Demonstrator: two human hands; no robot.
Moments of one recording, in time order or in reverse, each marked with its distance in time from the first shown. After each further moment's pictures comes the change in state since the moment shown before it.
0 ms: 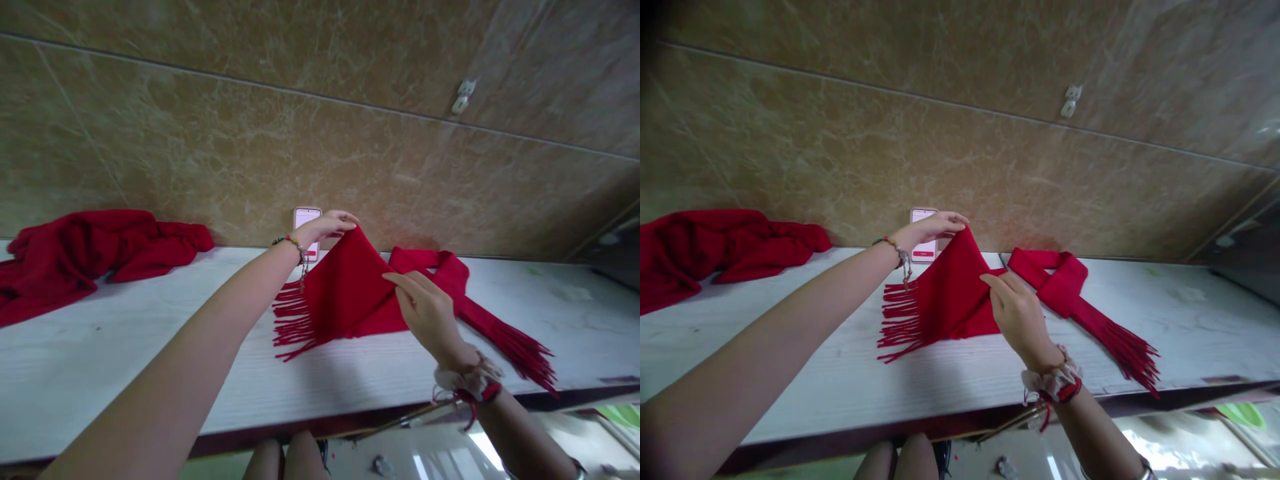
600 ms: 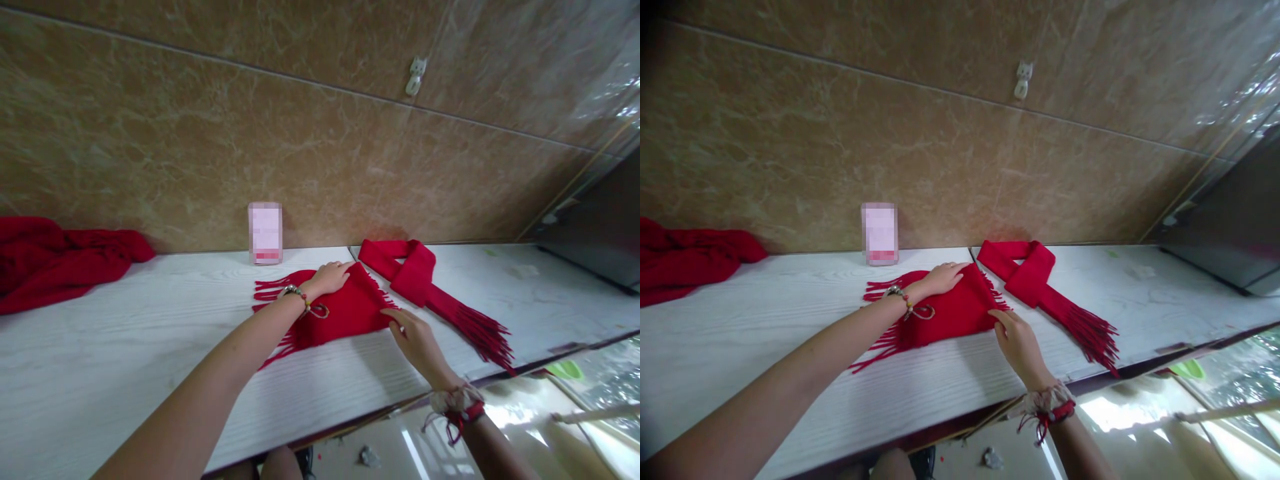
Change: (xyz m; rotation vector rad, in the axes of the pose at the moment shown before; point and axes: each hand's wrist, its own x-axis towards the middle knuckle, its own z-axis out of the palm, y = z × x) left_hand 0.019 -0.096 0.123 0.977 -0.106 0.113; right_hand -0.102 0.087 0.014 0.023 -0.226 0.385
